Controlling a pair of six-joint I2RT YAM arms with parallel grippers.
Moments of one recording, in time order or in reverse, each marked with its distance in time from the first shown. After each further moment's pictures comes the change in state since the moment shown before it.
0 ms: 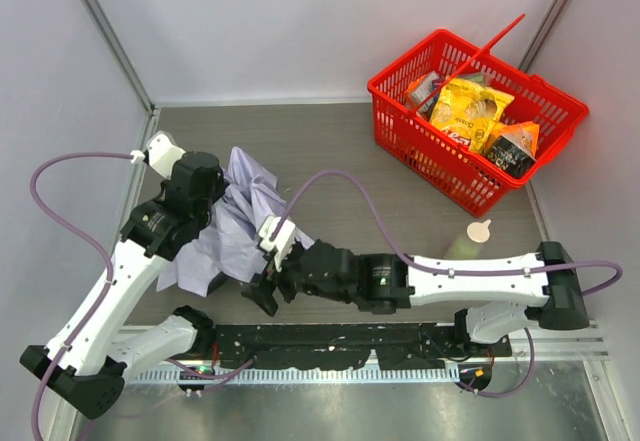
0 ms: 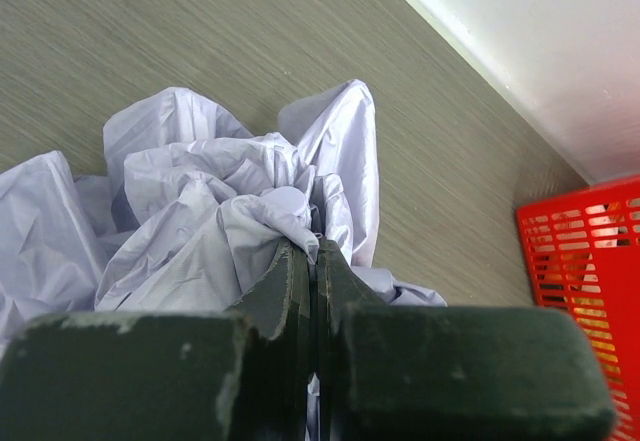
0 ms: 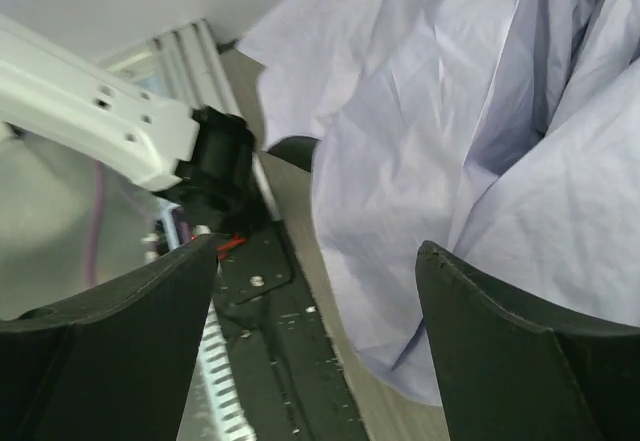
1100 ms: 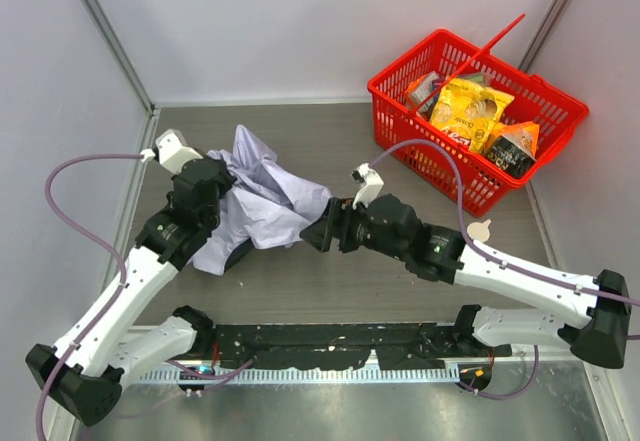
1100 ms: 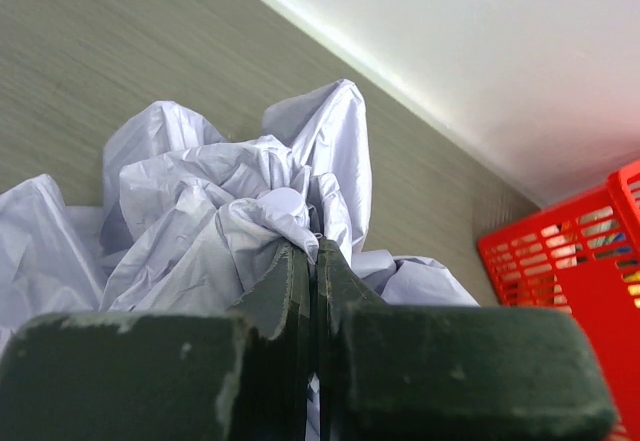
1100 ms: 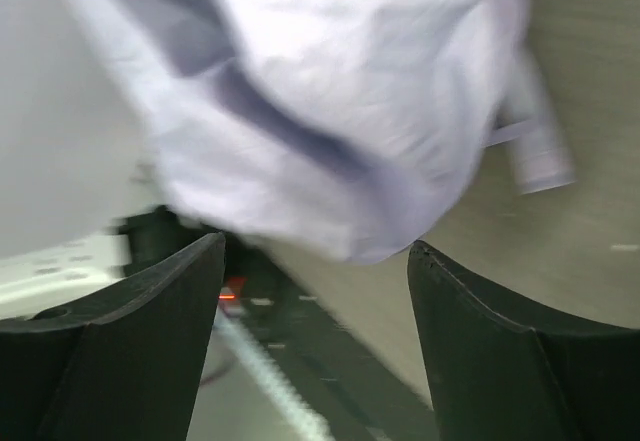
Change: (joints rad) left arm 0.000 -0.058 -0.182 0.365 0.005 0.164; right arm -0.385 -0.238 -0.241 -0.146 -0.063 0.452
